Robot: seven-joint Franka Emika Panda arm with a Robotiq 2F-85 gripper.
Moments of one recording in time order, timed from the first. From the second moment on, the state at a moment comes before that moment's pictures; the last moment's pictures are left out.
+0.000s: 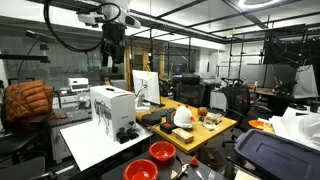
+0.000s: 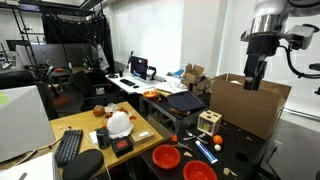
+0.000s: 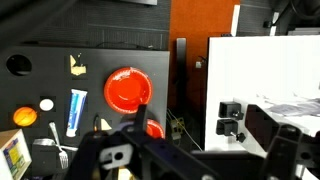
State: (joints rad) arm 0.07 -0.32 -0.08 -2.18 0.23 1.79 -0.13
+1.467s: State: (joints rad) arm 0.00 0.08 -0.08 -2.00 0.19 2.01 -0.13
